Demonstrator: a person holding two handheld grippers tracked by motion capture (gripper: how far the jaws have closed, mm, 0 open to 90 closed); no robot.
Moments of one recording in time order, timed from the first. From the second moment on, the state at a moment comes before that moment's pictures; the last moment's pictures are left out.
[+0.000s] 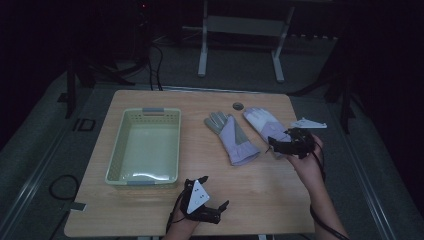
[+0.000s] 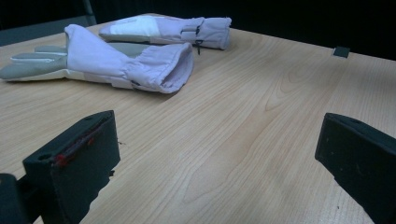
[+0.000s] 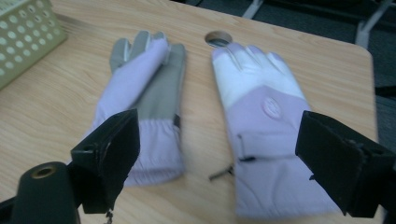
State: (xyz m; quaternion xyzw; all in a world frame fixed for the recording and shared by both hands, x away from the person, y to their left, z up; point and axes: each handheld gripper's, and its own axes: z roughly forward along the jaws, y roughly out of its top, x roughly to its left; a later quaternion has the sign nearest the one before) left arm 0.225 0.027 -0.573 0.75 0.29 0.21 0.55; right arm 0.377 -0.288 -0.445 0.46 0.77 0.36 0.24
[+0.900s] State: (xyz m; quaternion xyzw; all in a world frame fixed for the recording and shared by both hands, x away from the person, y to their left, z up) left arm 0.225 0.027 -0.573 0.76 0.28 0.20 0.56; right arm 0.443 -0.187 -0.488 0.43 0.82 0.33 0.18
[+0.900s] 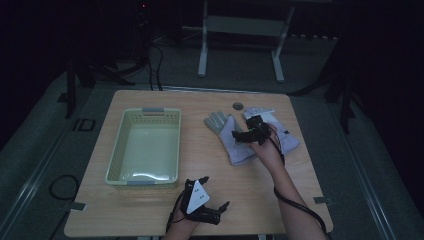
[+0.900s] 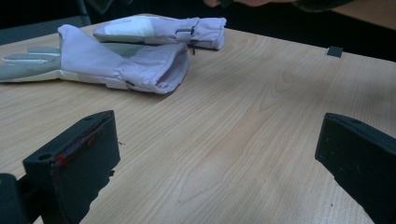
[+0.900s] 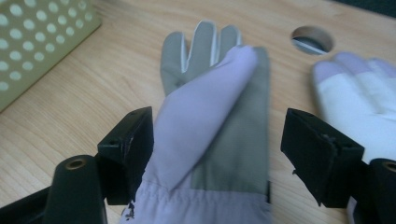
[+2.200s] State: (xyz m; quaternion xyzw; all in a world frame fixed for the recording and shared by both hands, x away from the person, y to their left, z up) left arm 0.224 0.027 -0.573 0.76 0.28 0.20 0.56; right arm 0.417 -0.179 -0.483 0.49 0.78 0.36 0.15
